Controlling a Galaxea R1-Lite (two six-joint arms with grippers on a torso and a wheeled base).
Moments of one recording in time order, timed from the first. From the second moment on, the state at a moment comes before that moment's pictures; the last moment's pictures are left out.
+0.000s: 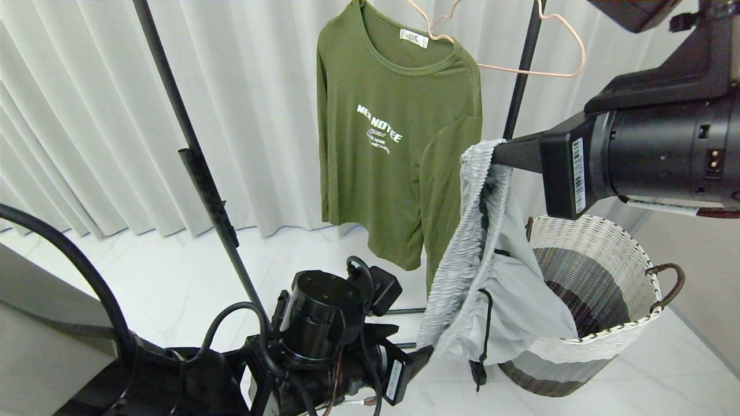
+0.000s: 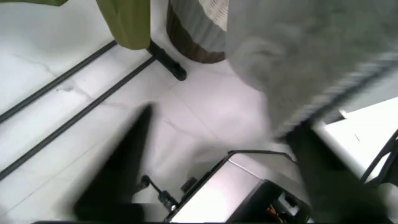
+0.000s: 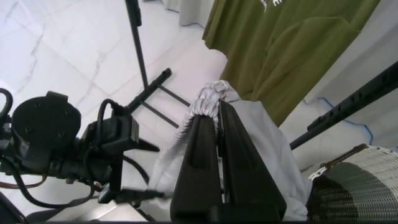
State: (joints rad) left arm -0.80 1.87 -0.65 -0.69 -0.09 -0.10; right arm 1.04 1.49 -1.51 0.28 -0.32 -0.01
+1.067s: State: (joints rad) left arm -0.63 1.33 -0.83 -0.20 0.03 -0.10; right arm 0.87 1.47 -1.50 0.22 -0.33 -0.03
